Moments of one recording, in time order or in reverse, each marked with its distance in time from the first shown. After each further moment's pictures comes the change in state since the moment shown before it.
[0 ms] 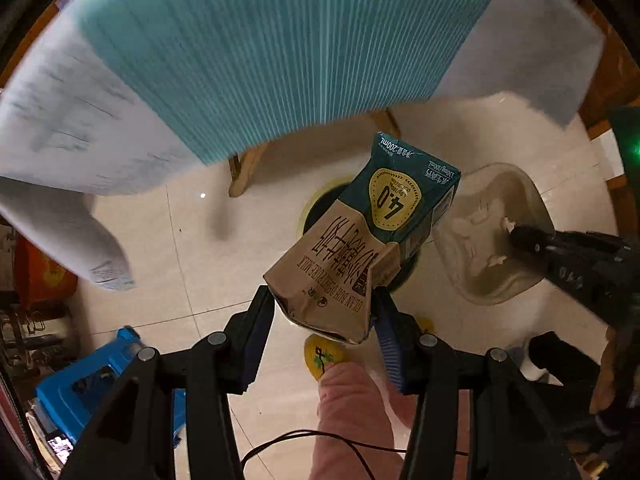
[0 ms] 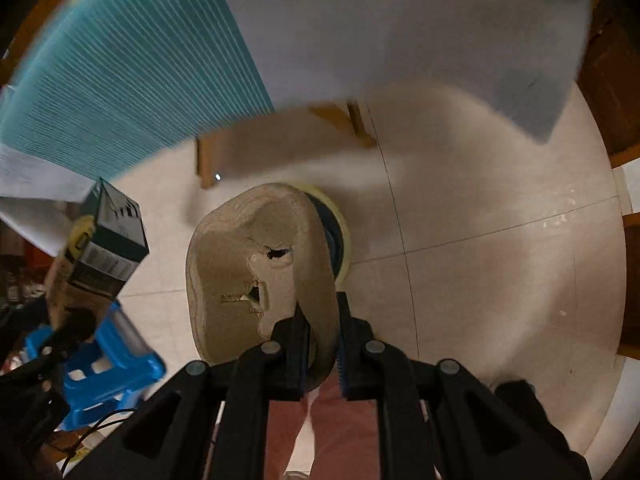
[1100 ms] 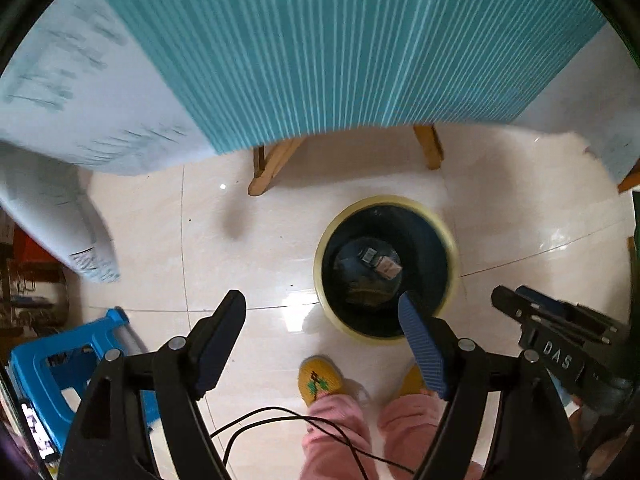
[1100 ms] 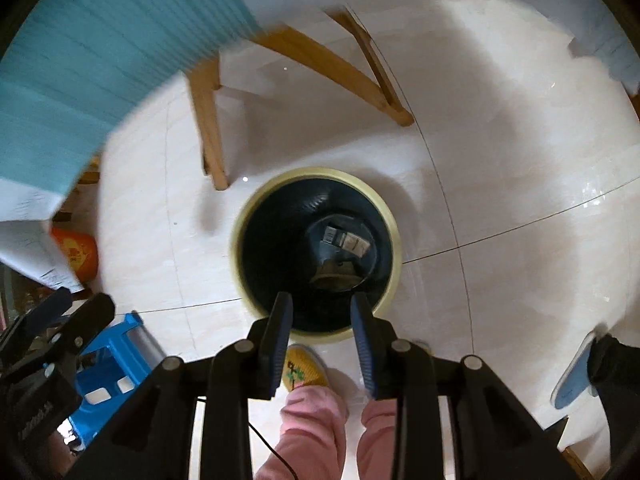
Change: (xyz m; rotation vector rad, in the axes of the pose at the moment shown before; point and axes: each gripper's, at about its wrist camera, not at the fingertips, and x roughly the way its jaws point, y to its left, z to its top) left arm 0.022 0.024 0.015 -0.181 -0.052 0.025; right arm 0.074 0.008 0.007 0.066 -0.005 0.161
